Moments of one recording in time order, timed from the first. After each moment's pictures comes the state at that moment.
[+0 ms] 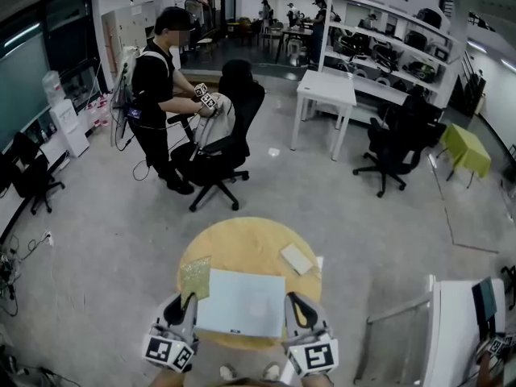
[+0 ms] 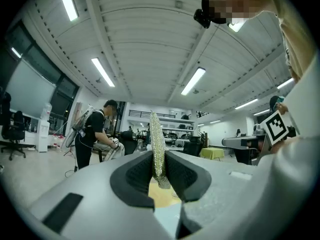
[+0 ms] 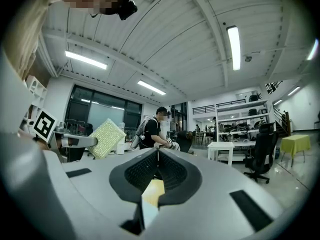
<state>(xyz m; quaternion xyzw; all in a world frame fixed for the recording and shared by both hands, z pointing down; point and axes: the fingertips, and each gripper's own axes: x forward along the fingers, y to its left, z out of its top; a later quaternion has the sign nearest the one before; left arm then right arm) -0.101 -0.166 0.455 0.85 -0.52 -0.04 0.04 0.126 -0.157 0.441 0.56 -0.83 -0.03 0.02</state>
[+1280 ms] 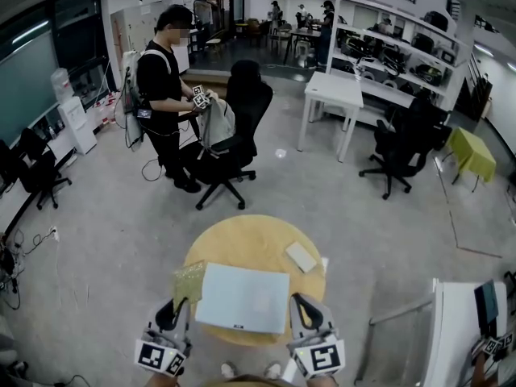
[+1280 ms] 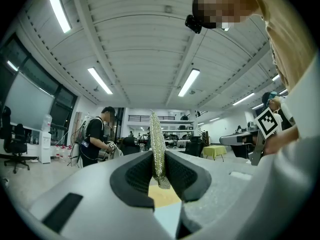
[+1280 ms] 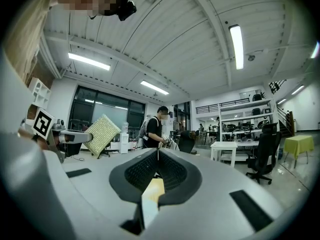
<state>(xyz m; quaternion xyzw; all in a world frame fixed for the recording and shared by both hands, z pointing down) -0.129 -0.119 0.429 0.85 -0.53 -0.03 -0.01 0.120 -0.130 0.424 0.54 -0.84 -0.03 0.03</state>
